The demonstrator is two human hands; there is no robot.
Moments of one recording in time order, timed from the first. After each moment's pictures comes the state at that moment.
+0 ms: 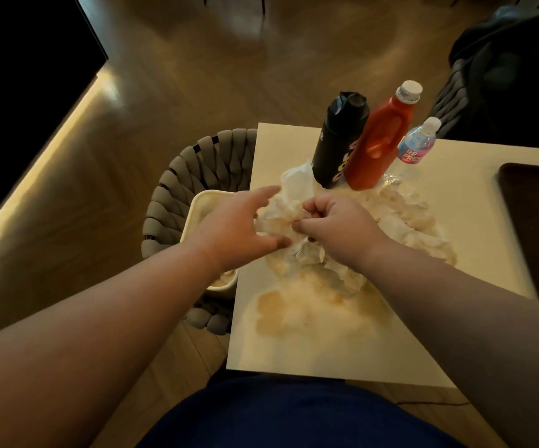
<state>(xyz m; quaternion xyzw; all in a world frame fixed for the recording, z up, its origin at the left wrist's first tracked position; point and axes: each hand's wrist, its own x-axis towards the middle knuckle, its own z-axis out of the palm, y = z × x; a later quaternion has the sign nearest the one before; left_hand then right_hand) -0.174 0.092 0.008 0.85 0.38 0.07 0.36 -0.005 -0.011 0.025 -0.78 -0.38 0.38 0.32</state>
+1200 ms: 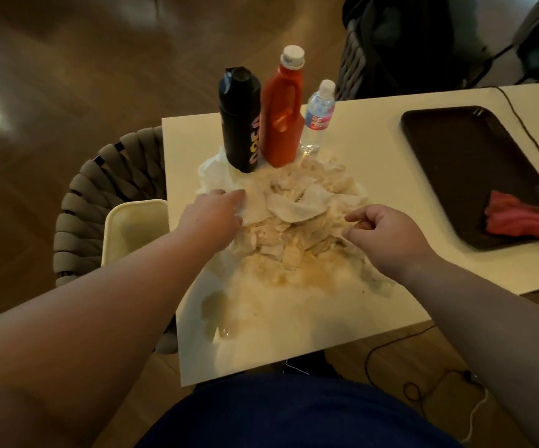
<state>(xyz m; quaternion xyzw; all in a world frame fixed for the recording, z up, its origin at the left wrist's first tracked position) -0.067 0.090 -0.055 0.92 0.32 -0.09 0.22 0.079 -0.161 0.011 -0.89 -0.20 0.26 0.32</state>
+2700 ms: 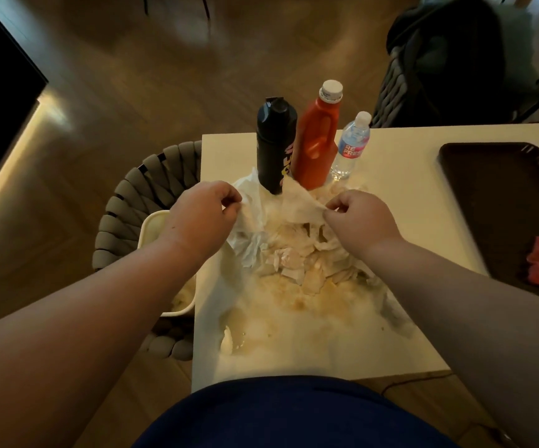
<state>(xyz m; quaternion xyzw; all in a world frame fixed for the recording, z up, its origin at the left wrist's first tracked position) -0.102 0.102 0.012 0.88 0.38 0.14 0.24 0.097 -0.059 0.009 -0.90 -0.32 0.18 0.24</state>
